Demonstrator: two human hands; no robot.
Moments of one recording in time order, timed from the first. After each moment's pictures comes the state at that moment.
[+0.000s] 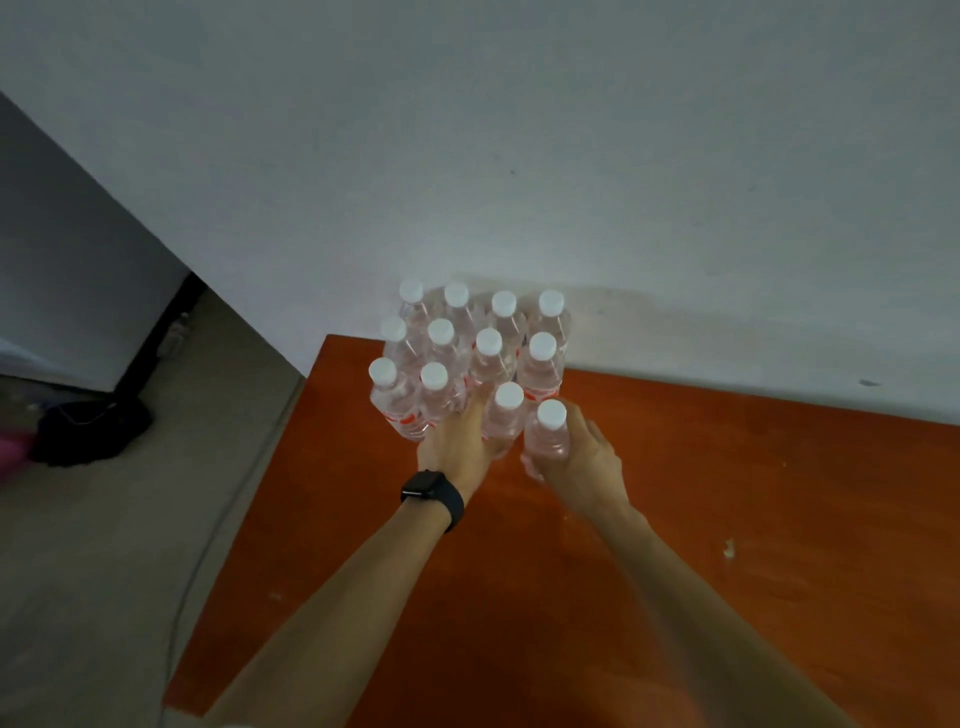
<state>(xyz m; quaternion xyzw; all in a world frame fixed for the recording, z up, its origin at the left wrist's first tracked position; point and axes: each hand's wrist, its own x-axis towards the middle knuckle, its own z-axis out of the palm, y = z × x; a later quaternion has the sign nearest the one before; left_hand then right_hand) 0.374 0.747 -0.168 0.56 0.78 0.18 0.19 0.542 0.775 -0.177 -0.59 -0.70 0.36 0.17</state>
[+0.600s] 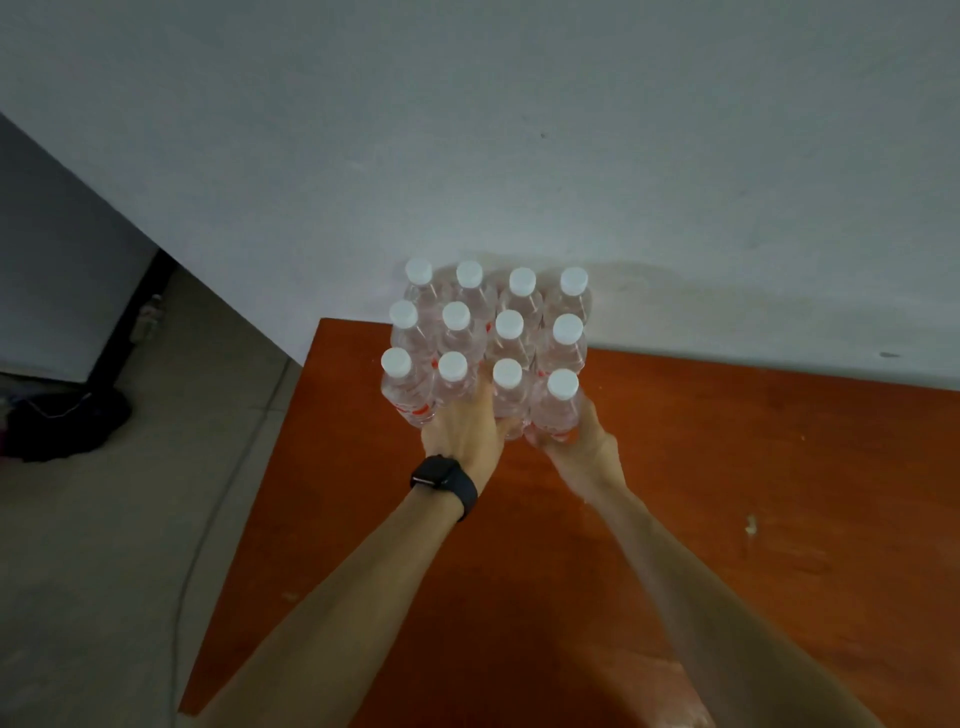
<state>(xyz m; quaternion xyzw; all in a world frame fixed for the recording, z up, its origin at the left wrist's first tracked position) 0.352 0.753 -0.173 0.57 0.79 0.14 0.17 0.513 0.777 -0.207 -0.61 -0.60 0.48 0.20</state>
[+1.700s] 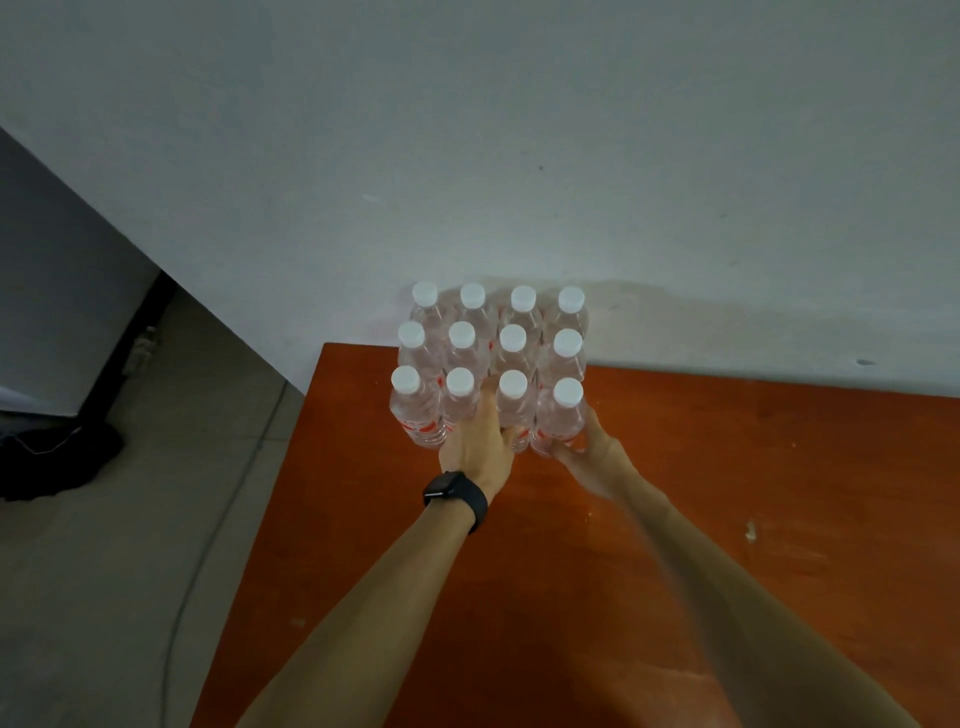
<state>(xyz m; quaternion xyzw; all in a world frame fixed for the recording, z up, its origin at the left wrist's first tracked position) 0.355 0.750 -0.172 0.55 0.75 0.24 0.26 0.518 0.791 -0.198 -0.58 -0.64 0.49 0.10</state>
